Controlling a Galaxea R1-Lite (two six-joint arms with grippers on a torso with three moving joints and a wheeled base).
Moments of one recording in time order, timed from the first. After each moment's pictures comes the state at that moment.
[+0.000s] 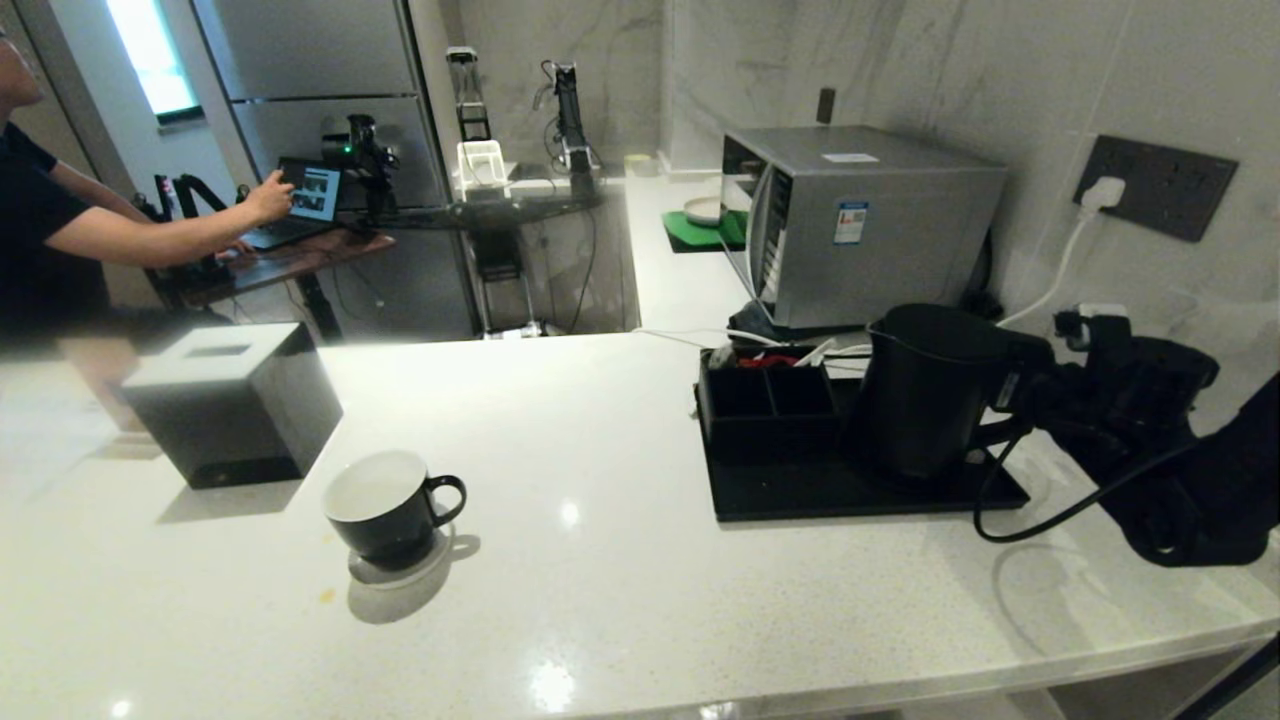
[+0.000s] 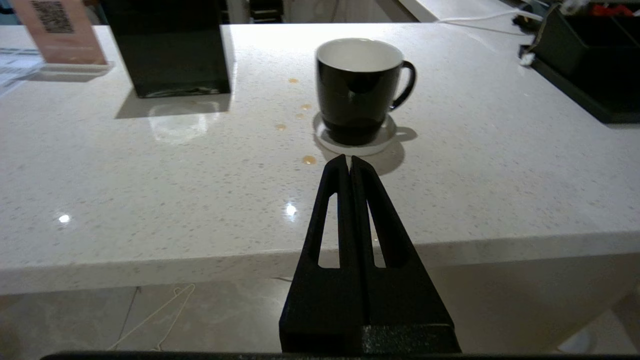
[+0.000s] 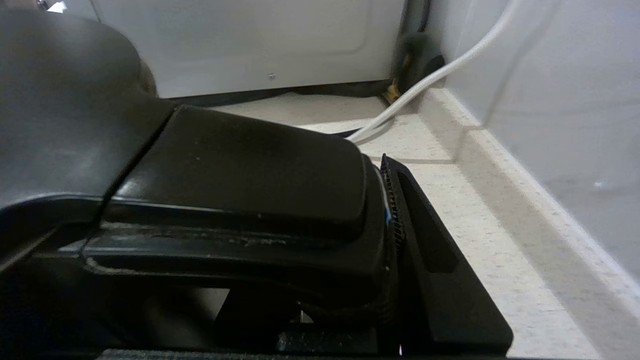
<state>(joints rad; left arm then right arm) 0.00 0.00 0.00 0.00 0.00 -0.03 -0.07 2.14 -0.83 -1.34 -0.08 0.00</state>
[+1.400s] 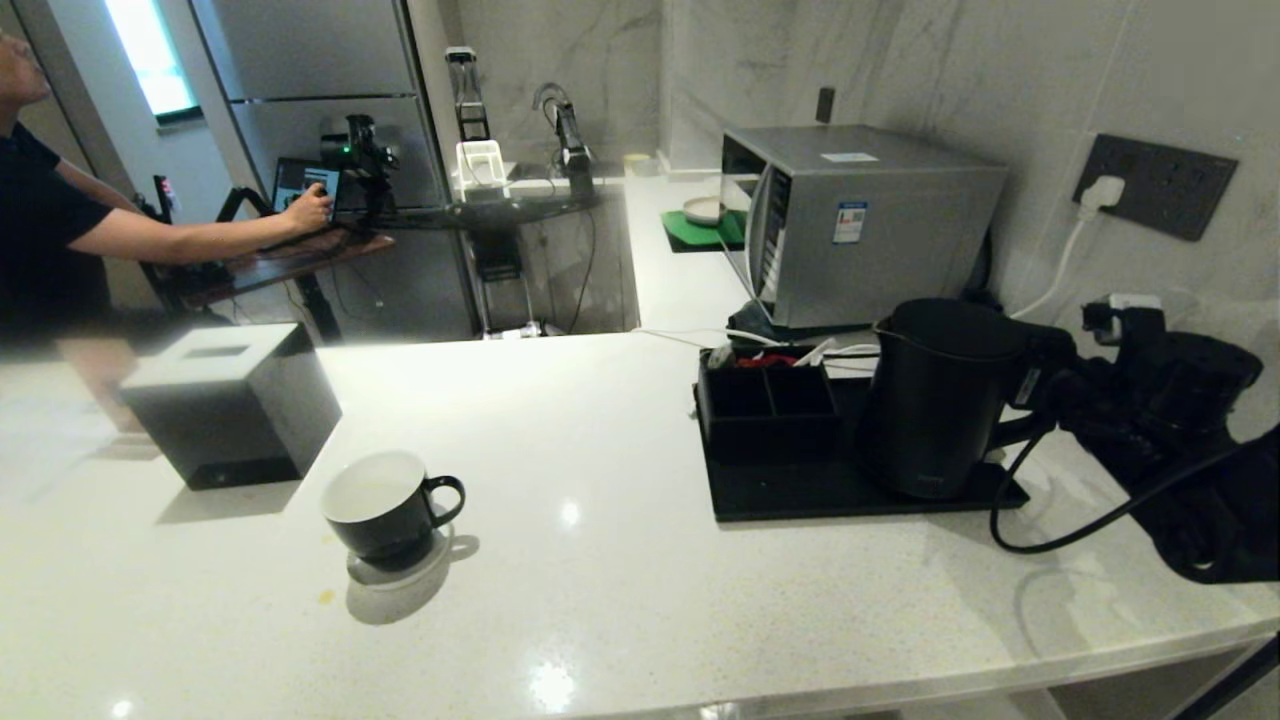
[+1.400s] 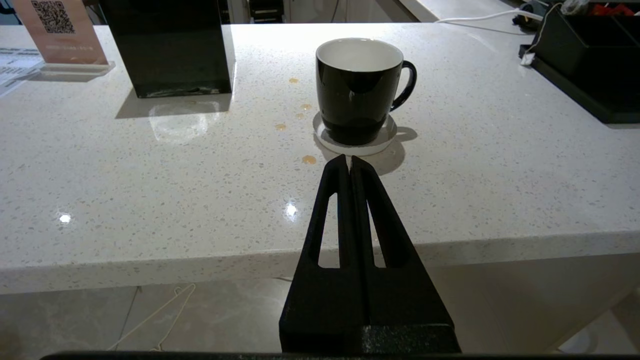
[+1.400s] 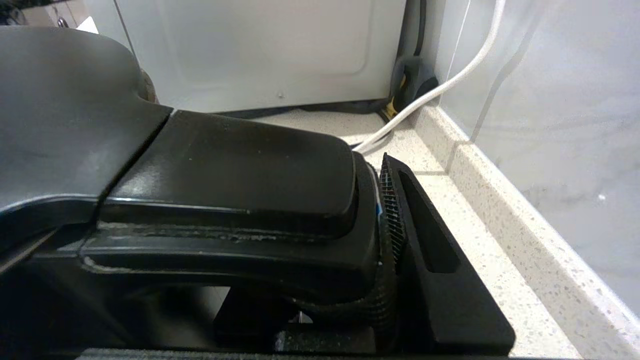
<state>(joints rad) 0.00 0.00 0.00 0.00 0.00 -0.03 -0.07 2.04 -0.73 -1.38 -0.08 0.01</state>
